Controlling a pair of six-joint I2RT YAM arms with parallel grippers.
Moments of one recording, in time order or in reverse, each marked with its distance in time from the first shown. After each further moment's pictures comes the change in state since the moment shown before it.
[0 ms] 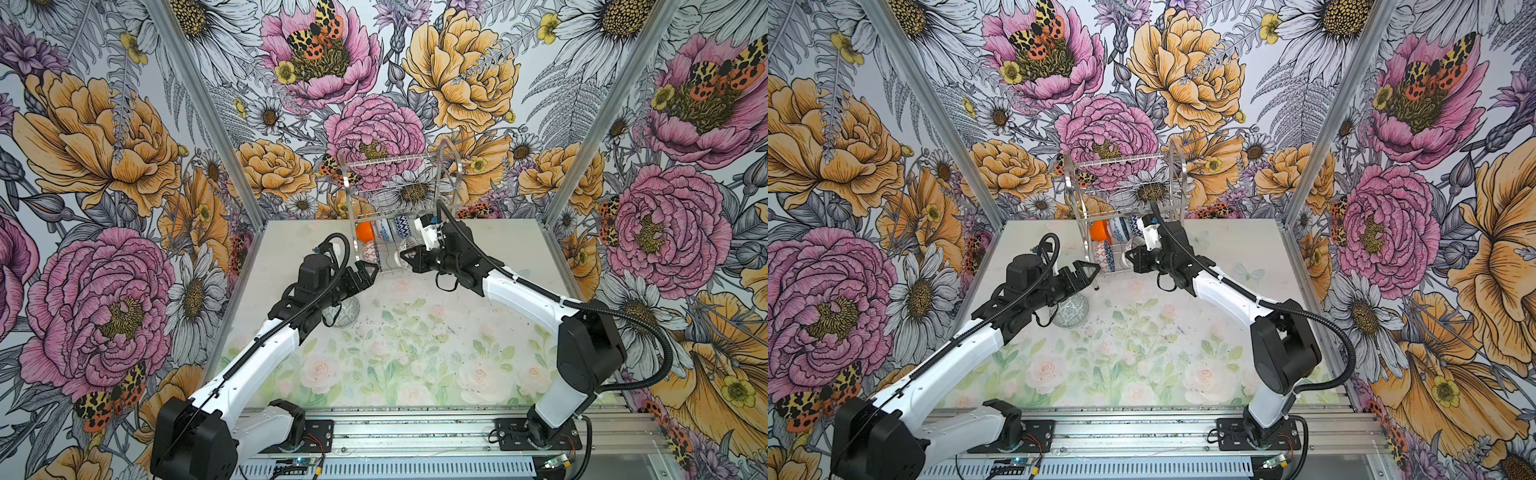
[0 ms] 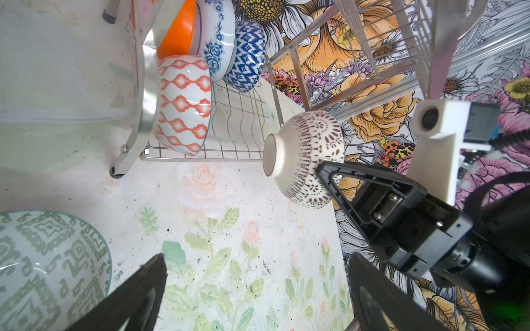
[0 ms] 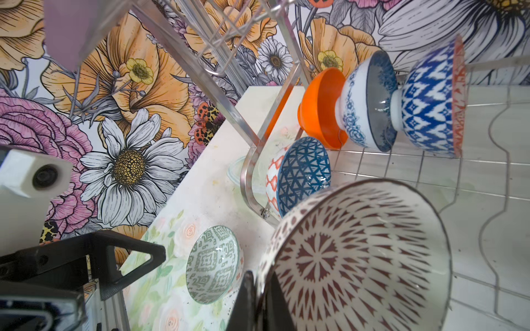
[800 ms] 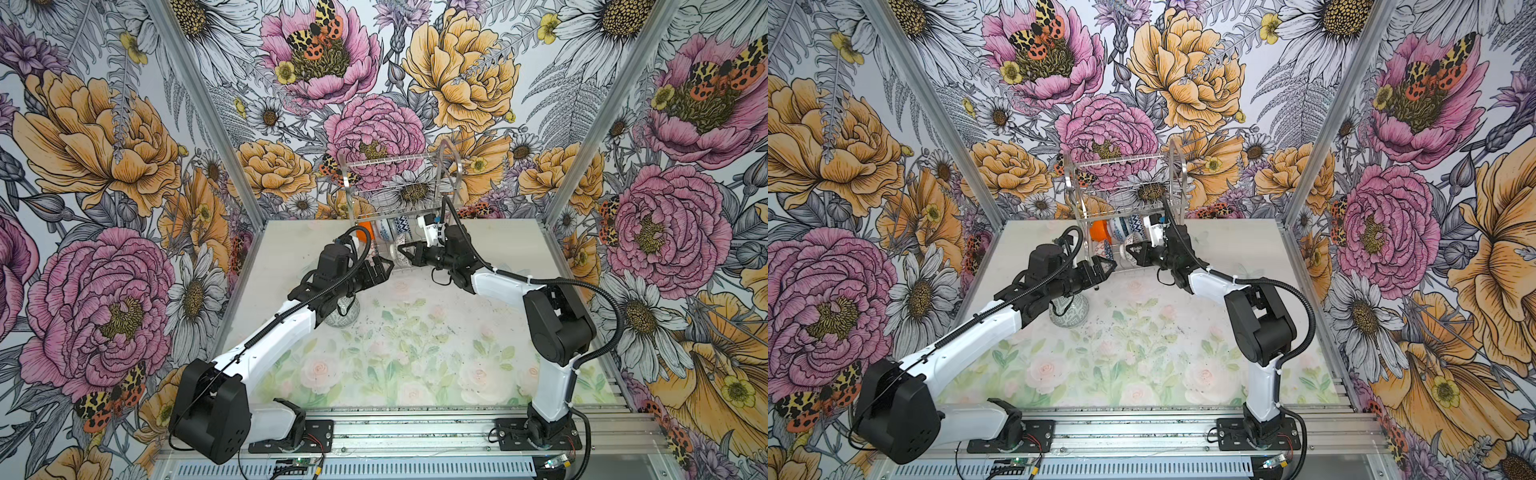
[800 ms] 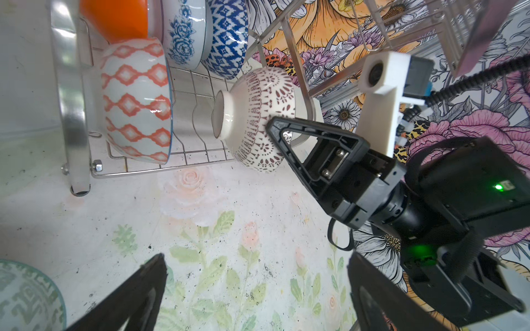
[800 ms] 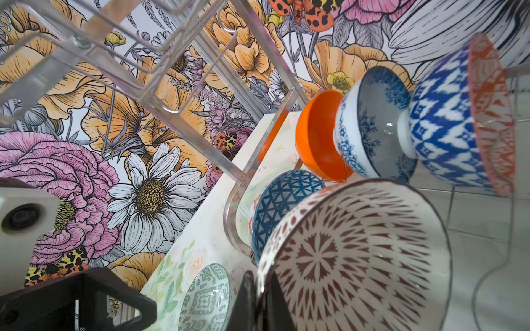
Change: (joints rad) left arm -0.054 0.159 0.097 0.027 -0.005 0.050; right arm -0.085 0.227 -0.026 0.416 -0.153 0.146
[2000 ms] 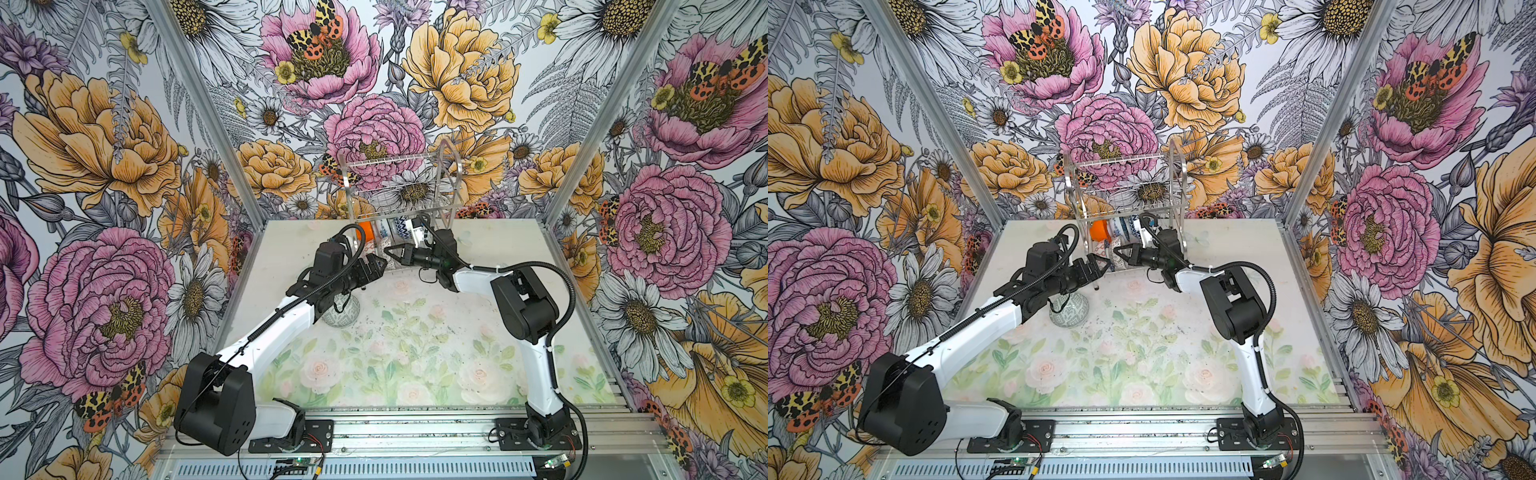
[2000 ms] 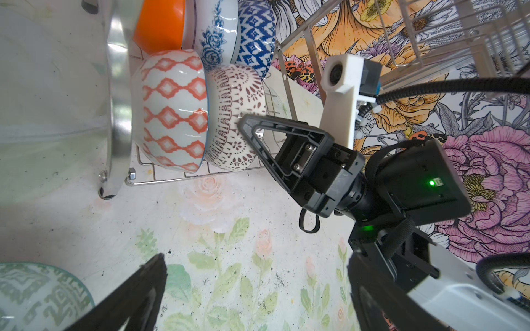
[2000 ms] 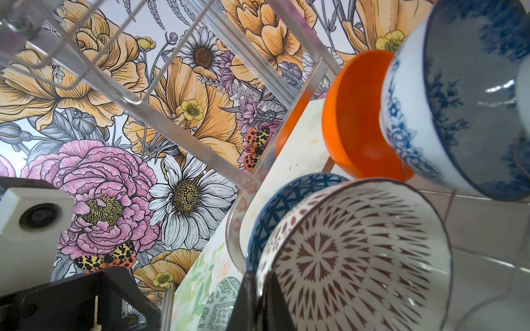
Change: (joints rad) left arm 0.065 0.038 0.000 0.000 0.019 0.003; right arm -0.006 0.270 0.145 0.259 -0.174 0.211
